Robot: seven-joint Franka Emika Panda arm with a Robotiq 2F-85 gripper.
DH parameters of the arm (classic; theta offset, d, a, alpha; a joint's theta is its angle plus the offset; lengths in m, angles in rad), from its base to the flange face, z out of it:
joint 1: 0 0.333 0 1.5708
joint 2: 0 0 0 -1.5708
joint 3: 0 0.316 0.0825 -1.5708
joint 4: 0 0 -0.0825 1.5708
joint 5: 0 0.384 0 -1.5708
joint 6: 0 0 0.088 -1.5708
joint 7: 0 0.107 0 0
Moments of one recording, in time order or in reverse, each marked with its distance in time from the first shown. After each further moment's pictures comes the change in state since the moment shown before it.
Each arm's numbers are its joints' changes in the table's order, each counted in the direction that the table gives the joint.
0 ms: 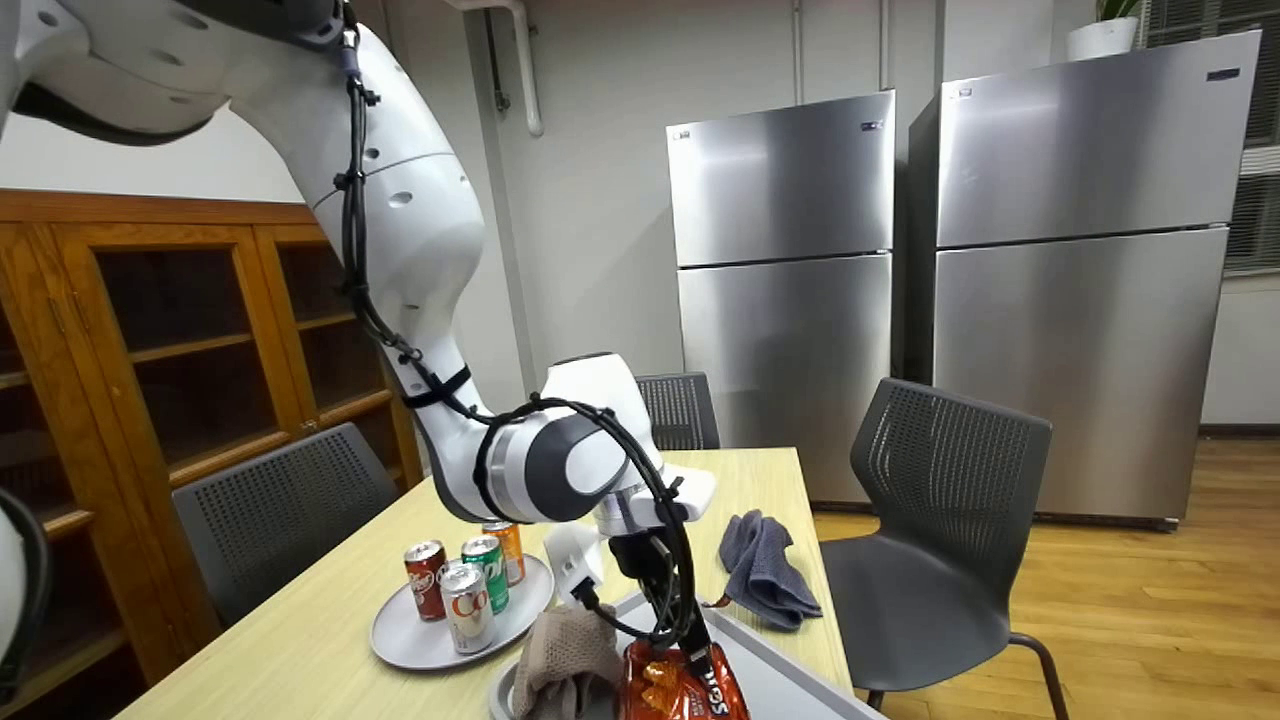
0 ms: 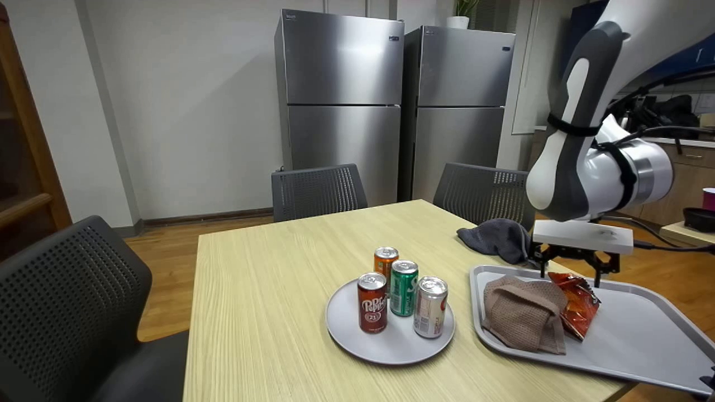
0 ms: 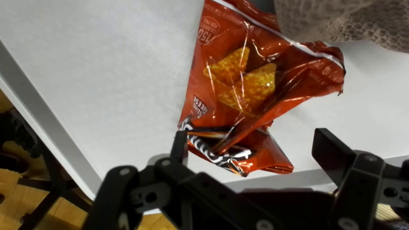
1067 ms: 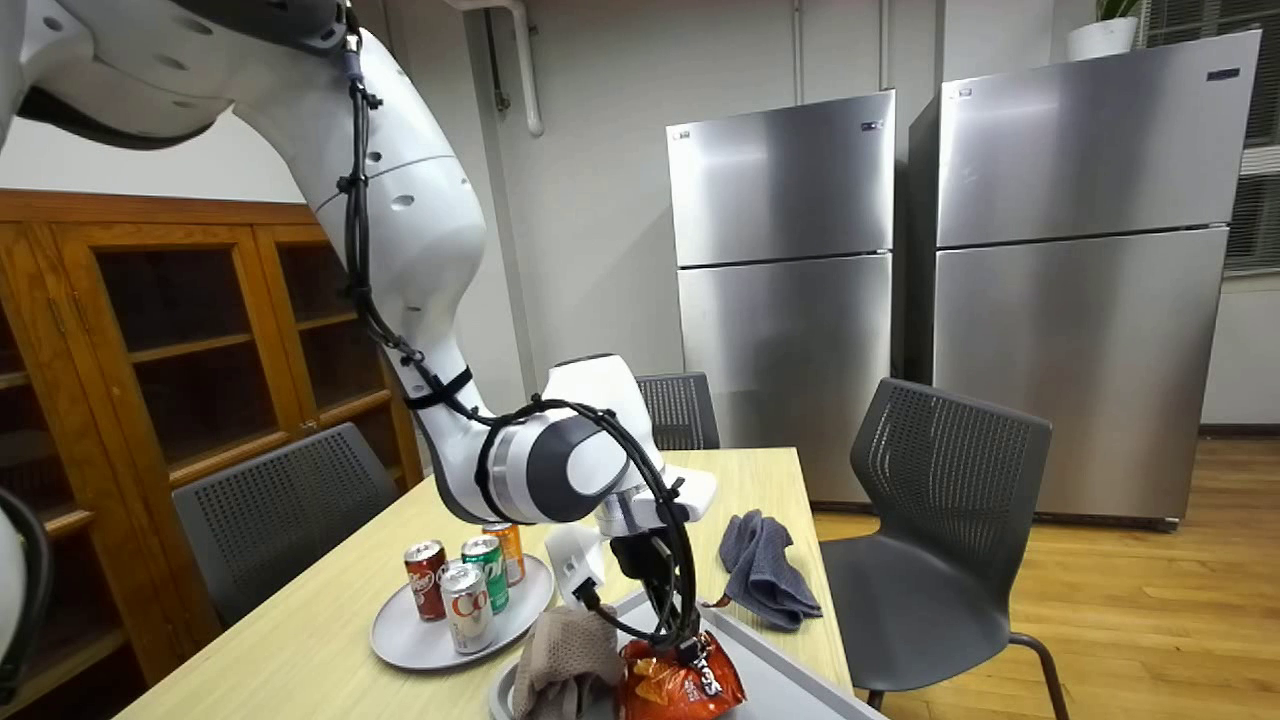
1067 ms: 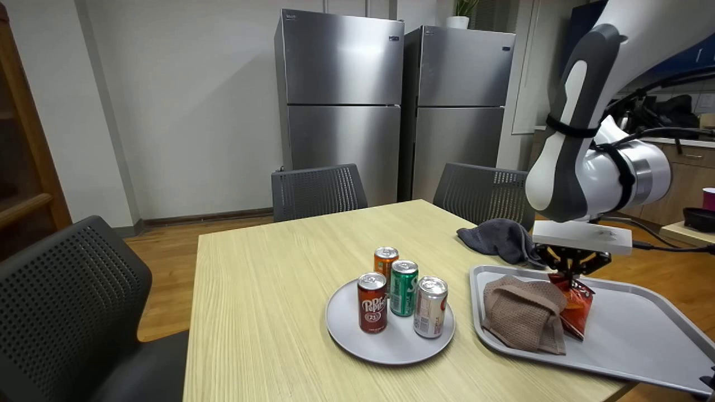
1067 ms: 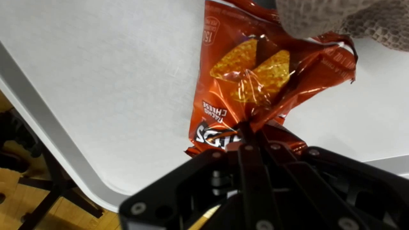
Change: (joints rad) arm 0.000 -0.008 0.000 -0.006 0.002 0.000 0.000
